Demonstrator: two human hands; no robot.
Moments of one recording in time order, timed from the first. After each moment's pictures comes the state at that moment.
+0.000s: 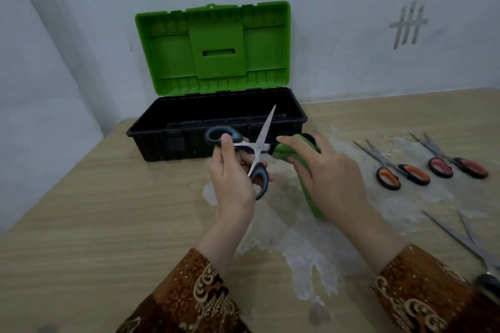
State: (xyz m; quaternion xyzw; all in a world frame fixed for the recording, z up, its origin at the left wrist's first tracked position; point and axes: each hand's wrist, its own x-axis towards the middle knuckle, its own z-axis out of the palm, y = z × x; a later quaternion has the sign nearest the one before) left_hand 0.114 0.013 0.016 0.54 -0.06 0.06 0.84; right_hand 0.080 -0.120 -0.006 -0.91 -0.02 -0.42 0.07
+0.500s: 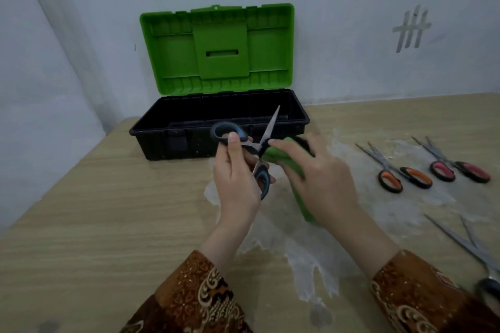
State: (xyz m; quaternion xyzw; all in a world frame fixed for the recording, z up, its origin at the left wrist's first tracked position) left_hand 0.115 0.016 0.012 0.59 -0.11 0.13 0.79; right_hand 0.079 -0.105 -0.001 -0.90 -0.05 -0.43 0.10
